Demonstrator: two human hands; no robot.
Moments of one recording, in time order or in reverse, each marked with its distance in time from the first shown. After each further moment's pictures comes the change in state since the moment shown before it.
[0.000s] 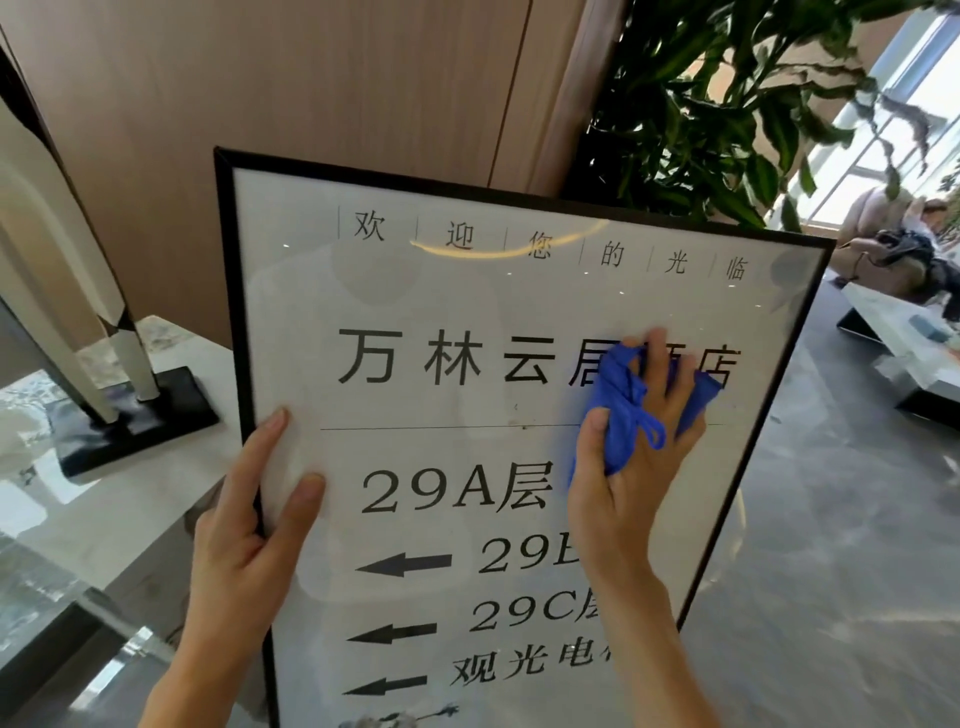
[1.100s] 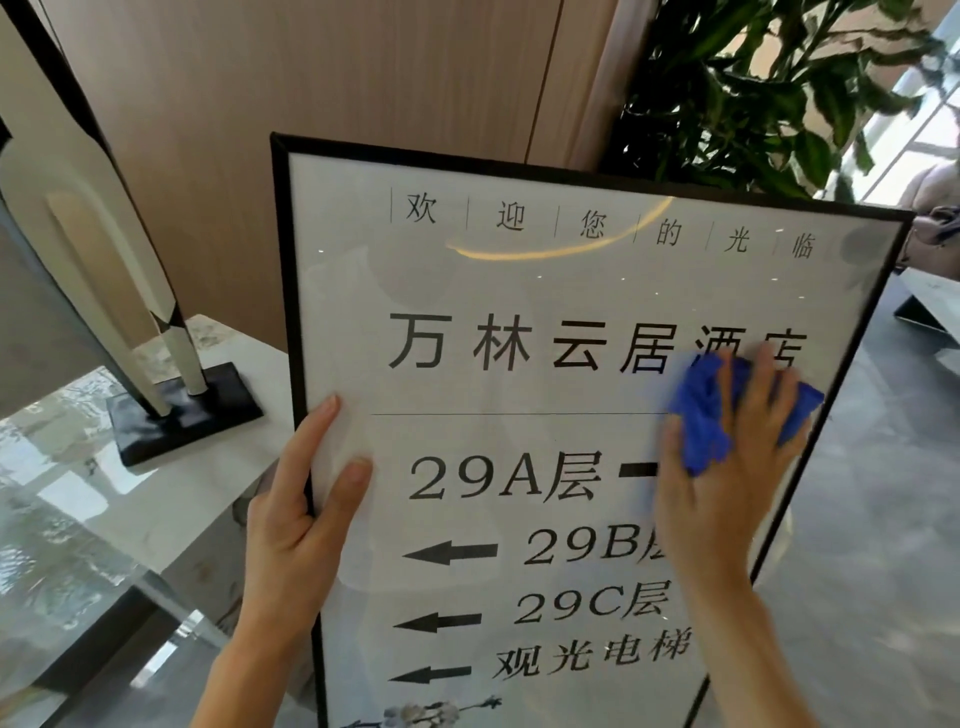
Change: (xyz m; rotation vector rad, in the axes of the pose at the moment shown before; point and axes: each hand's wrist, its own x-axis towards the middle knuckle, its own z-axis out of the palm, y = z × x) left_hand 0.003 -0.003 0.002 -0.023 -0.015 0.047; right_hand -0.006 0.049 -0.015 -0.288 0.035 -0.041
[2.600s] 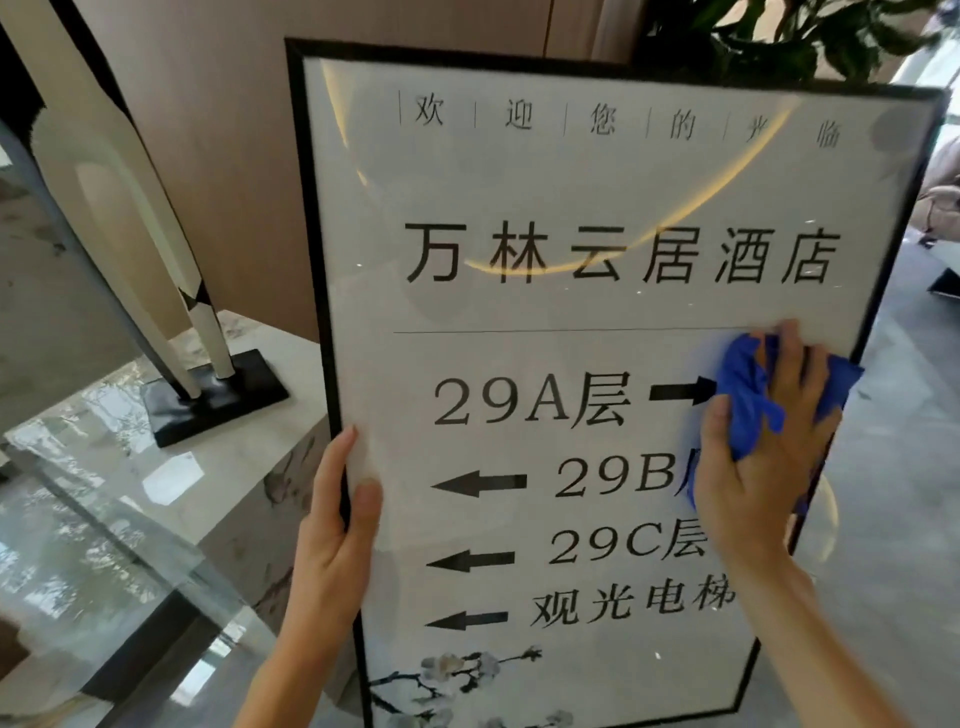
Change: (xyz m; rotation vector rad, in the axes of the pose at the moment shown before) left_hand -0.049 -0.043 -0.007 -0.021 -0.085 -0.124; right_hand -0.046 0.009 0.002 0.114 0.032 0.082
